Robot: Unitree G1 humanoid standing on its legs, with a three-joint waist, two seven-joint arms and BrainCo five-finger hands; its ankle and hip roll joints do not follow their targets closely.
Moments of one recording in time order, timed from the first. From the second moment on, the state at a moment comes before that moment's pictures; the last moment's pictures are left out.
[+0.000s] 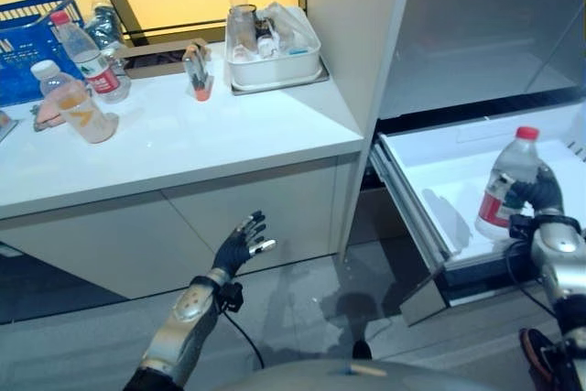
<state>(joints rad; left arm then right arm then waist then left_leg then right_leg) 0.16 0.40 -0.30 0.12 -0.48 -0.03 -0.12 -0.24 -0.73 -0.04 0.69 0.20 -0.06 -0.11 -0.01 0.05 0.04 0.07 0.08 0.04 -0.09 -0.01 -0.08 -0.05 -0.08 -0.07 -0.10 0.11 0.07</state>
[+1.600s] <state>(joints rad) 0.07 0.41 -0.29 0.11 -0.39 -0.08 -0.08 -0.18 -0.57 -0.26 0.38 0.34 -0.12 -0.12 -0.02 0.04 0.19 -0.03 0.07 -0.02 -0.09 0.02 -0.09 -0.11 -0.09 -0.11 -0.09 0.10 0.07</state>
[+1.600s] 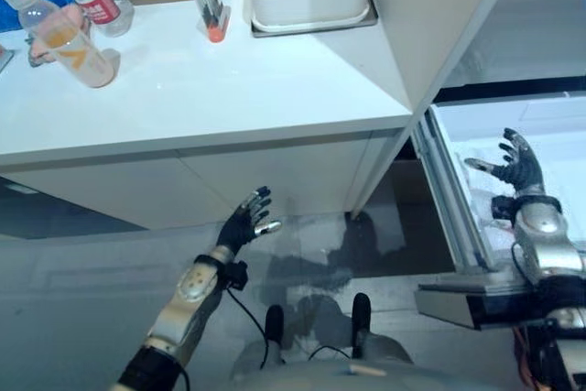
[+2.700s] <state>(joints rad) 0.05 0.44 -0.31 -0.01 -0.34 -0.11 -0.18 0.30 -0.53 -0.62 0.82 0.44 -0.19 -0.24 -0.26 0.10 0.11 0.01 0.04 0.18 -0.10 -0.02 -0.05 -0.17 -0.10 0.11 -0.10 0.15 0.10</state>
